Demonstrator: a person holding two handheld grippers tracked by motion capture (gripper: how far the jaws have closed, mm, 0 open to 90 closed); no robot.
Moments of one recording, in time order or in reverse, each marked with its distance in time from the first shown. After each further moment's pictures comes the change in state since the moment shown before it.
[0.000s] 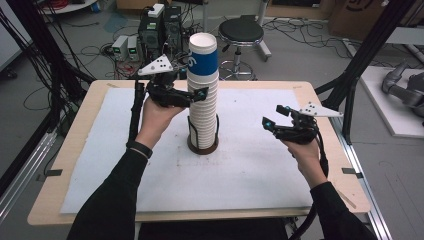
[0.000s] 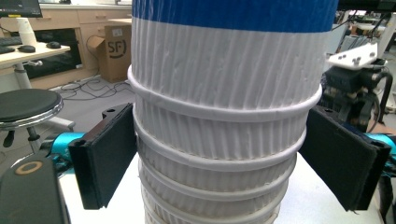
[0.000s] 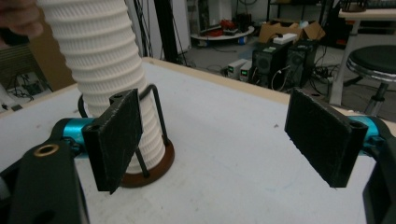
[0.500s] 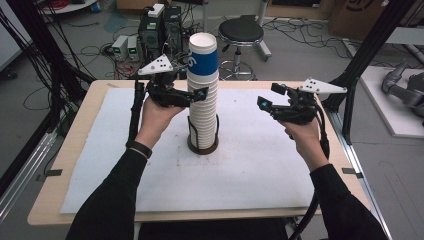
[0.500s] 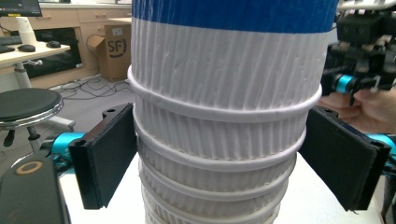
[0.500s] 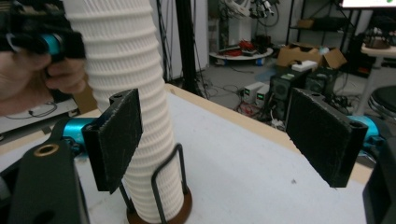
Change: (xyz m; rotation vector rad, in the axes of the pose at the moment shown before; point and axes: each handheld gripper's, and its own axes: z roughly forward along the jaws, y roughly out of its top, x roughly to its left) left arm 0.000 0.001 0.000 0.006 0.002 0.001; right arm 0.014 0.067 0.009 -0.059 0.085 -0.057
